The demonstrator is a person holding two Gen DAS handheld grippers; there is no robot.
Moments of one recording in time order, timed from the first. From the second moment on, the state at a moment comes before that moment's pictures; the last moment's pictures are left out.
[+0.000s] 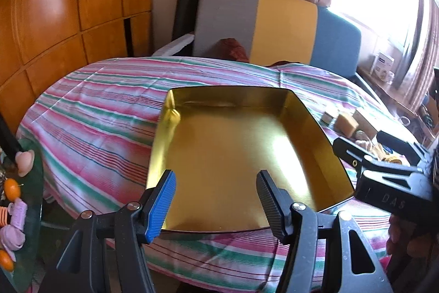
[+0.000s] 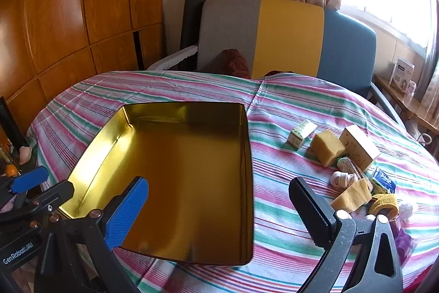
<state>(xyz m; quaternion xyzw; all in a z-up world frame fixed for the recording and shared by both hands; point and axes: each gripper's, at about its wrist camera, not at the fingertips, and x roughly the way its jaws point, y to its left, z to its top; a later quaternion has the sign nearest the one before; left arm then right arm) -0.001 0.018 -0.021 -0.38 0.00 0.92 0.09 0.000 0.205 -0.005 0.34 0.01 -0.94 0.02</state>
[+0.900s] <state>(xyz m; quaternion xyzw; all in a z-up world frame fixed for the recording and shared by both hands) -0.020 0.184 -0.009 -0.43 0.08 0.83 0.34 0.019 0.535 -0.029 0.35 -0.22 -0.89 -0.21</state>
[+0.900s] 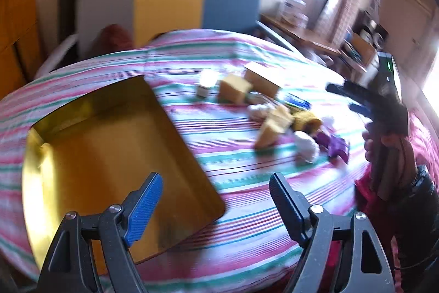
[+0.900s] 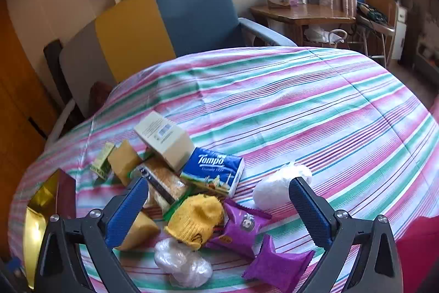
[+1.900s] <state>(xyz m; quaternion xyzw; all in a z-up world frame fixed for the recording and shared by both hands) -0.068 0.352 -0.082 -0.47 0.20 0.77 0.39 0.026 0.547 -0.034 0.34 -0.30 -0.88 -0.17</state>
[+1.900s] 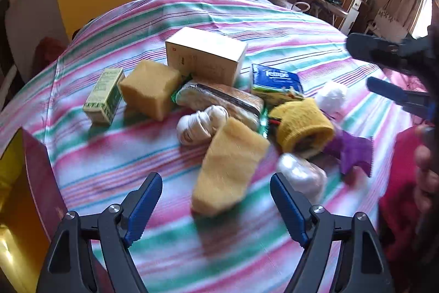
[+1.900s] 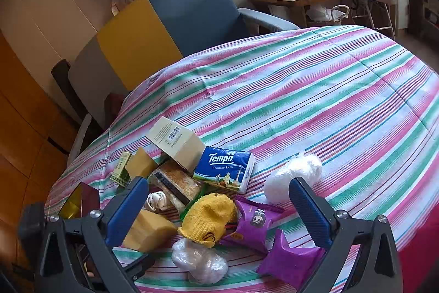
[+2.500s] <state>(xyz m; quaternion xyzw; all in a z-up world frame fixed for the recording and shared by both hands) 0.025 0.295 -0.107 -0.37 0.17 0.83 0.39 0.045 0.577 -0.039 0.31 -0.36 -0.86 -0.21</state>
